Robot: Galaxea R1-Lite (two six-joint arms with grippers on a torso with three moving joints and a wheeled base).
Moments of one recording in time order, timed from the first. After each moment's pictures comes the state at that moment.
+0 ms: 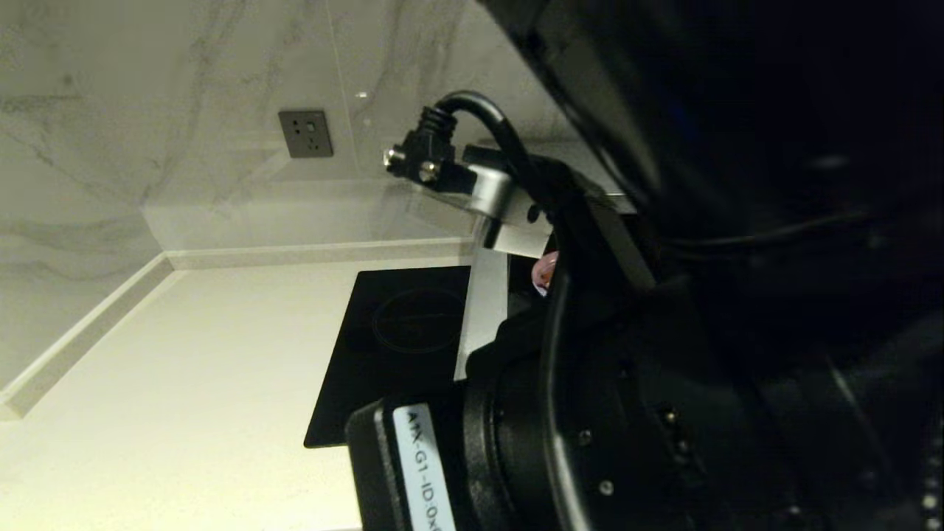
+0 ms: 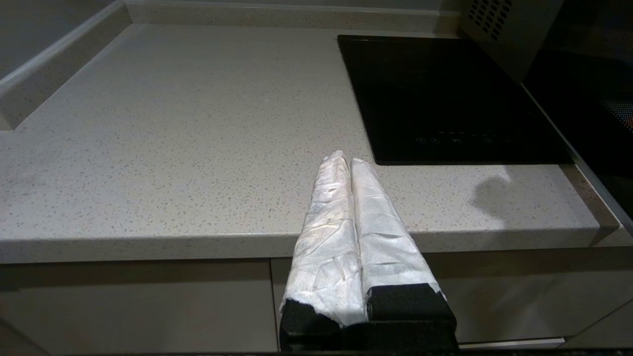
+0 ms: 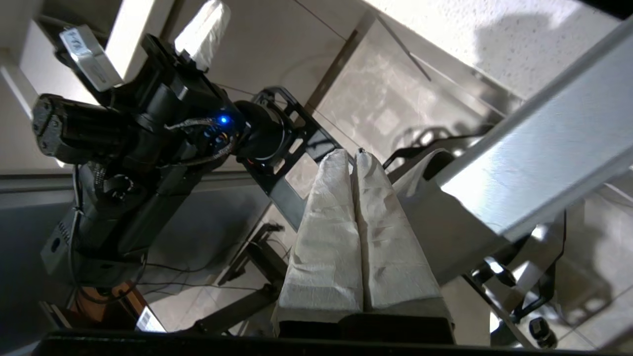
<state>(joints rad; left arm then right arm) 0.00 0.00 0.00 -0.01 0.02 -0.07 1.22 1.84 -2.00 0.87 0.00 0.66</state>
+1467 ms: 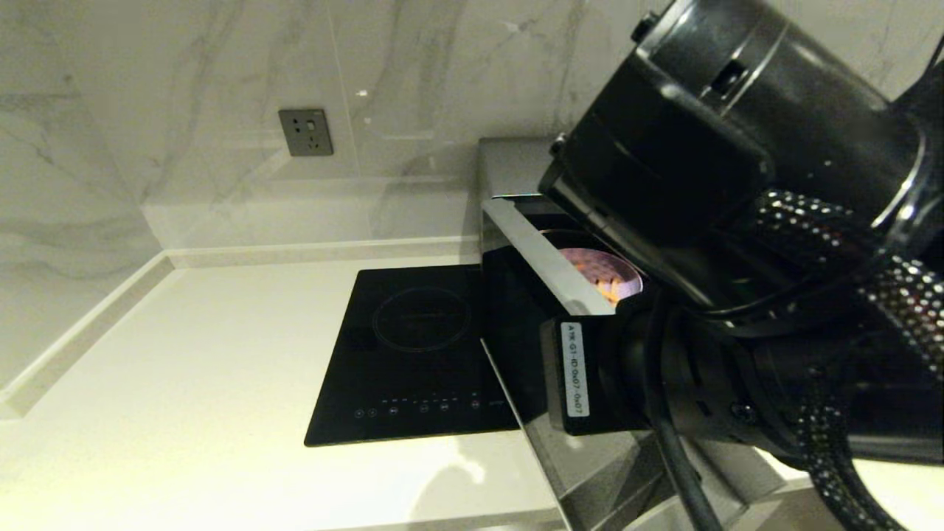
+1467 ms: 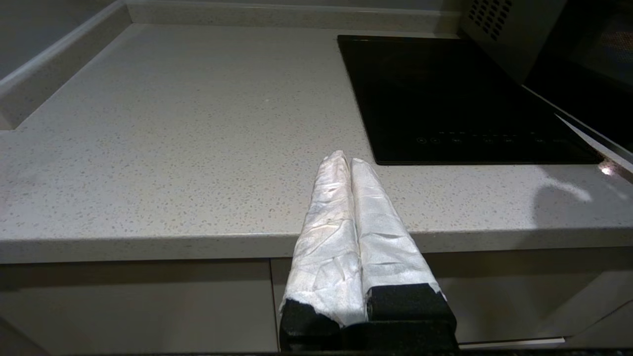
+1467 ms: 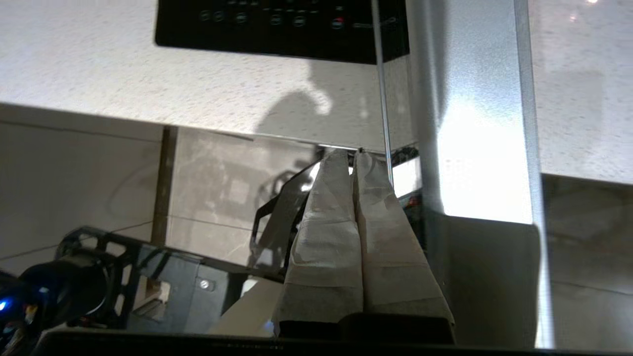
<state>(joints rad) 0.00 0.00 0.00 -0.01 0.02 -0.07 1.11 1.82 -1.97 1.12 -0.51 0.87</state>
